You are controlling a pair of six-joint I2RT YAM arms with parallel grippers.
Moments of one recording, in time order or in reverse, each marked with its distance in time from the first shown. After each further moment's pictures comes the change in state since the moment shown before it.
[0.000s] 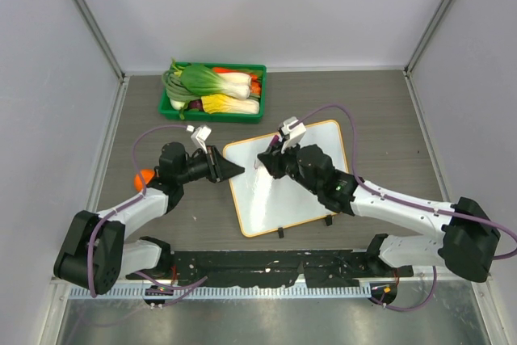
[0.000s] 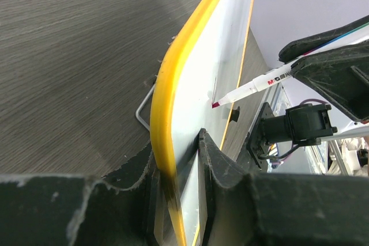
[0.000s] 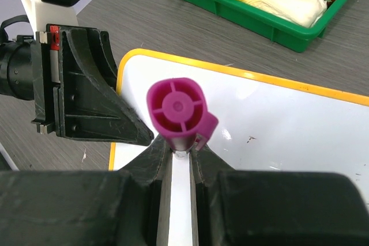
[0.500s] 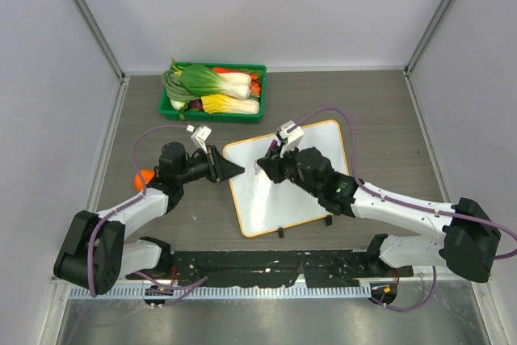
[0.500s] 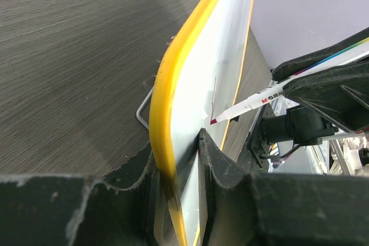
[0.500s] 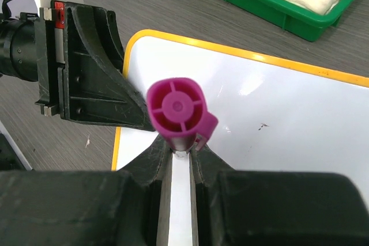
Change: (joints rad) left arm 0.000 0.000 0.000 0.000 0.000 0.005; right arm 0.017 -0.012 -0.016 -0.028 -0.023 0.000
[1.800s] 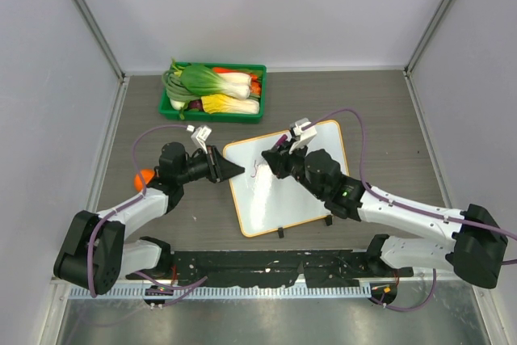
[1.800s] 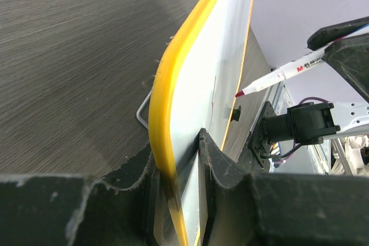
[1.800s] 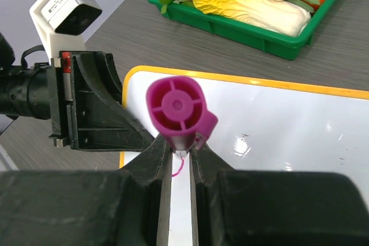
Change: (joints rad) left arm 0.000 0.000 0.000 0.003 0.002 0.007; right arm 0.014 -0.069 -0.031 0.067 0.095 0.061
